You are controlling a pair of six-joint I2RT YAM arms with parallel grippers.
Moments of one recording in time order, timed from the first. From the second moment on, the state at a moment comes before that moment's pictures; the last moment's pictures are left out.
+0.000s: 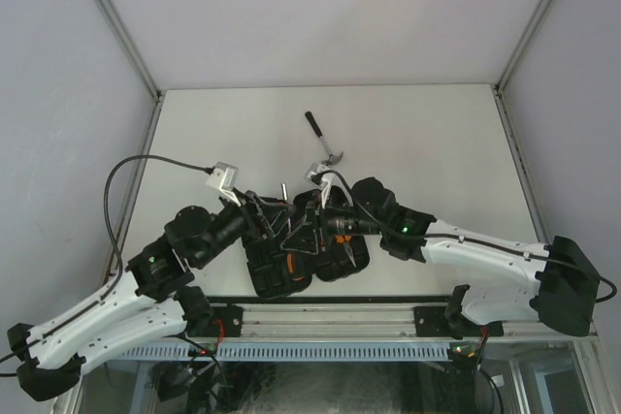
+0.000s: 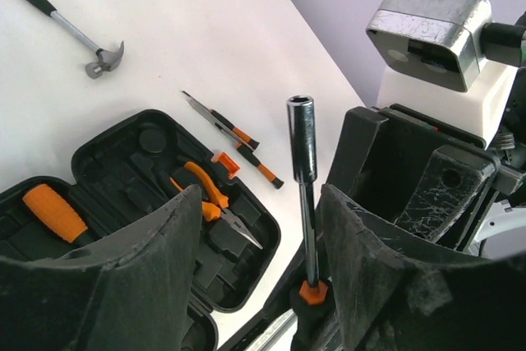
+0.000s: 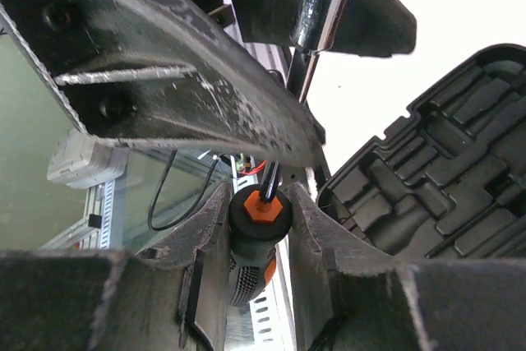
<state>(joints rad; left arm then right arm) -0.95 0.58 0.68 -0.21 -0.22 -0.60 1.04 1.22 0.82 0.18 -0.45 0.56</state>
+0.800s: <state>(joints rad) -0.96 0.58 0.68 -0.22 -0.20 -0.64 1.04 1.24 0.84 0.16 -0.32 0.58</state>
